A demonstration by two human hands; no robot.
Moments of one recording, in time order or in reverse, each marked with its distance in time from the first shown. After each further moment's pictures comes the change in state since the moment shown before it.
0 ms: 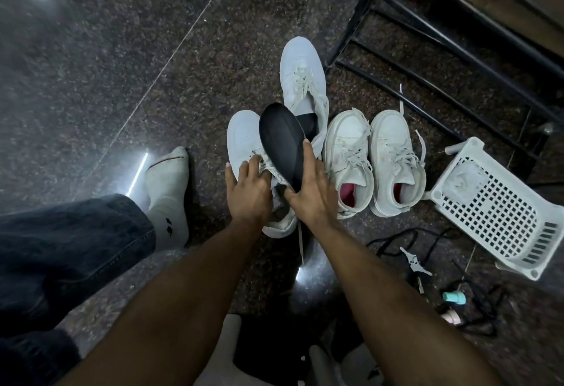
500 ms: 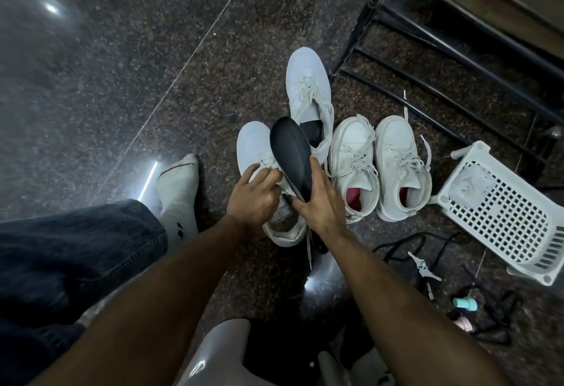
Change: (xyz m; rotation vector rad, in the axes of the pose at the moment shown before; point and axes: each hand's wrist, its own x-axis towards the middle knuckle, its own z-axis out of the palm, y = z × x) left_hand 0.007 -0.031 -0.007 0.046 0.297 0.600; right_hand -0.003 0.012 0.008 0.089 -0.063 0.005
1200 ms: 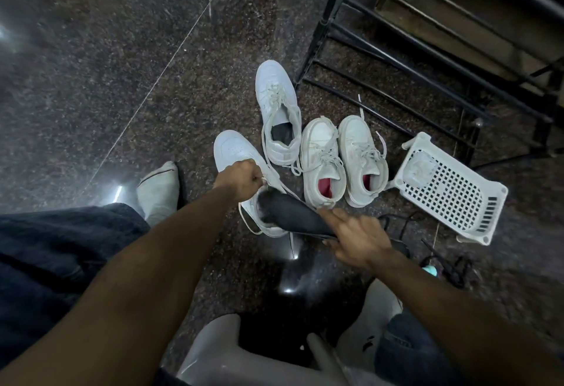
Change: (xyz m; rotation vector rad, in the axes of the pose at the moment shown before) left_hand 0.041 -0.012 -0.025 -0.460 -0.490 -0.378; right_hand -0.106 0.035 -0.091 -0.760 -0.292 -0.177
